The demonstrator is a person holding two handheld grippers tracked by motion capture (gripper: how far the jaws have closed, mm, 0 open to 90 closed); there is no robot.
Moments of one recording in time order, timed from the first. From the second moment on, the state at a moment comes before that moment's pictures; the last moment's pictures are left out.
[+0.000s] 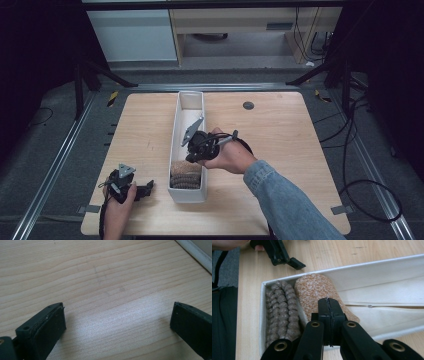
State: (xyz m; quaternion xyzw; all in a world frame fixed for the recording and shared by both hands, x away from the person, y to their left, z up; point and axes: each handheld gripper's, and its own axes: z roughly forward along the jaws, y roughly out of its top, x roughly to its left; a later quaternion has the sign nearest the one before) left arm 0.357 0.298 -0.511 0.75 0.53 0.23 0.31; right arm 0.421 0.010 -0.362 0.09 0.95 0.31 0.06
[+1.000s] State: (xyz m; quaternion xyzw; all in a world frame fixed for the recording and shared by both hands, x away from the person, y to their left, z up) left arm 0.357 0.298 -0.511 0.76 0.53 0.23 0.31; right arm 0.440 -0.081 -0.347 0.21 0.90 0.37 0.13
